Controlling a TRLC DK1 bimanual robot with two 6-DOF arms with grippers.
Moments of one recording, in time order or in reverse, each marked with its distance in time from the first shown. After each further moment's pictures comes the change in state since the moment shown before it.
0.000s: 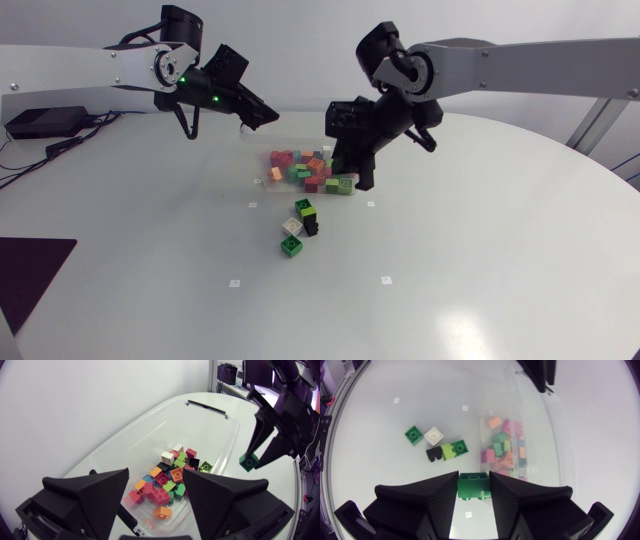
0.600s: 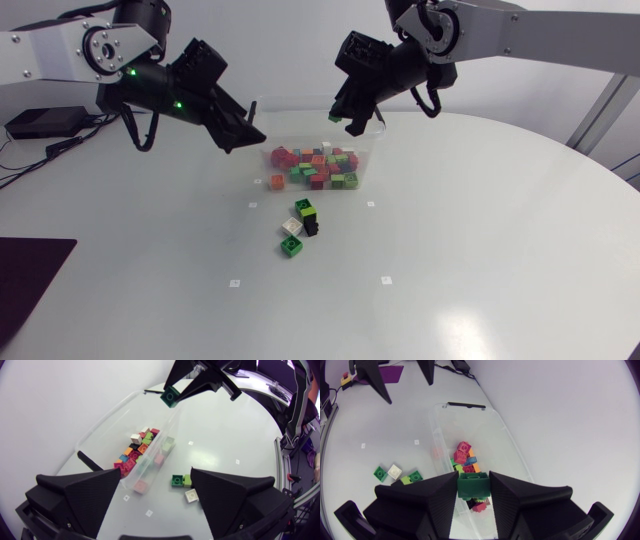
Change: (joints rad) left arm -0.020 -0.325 -0.254 -0.219 0.000 0.135; right arm -0.064 0.010 0.148 0.160 -0.043 0.235
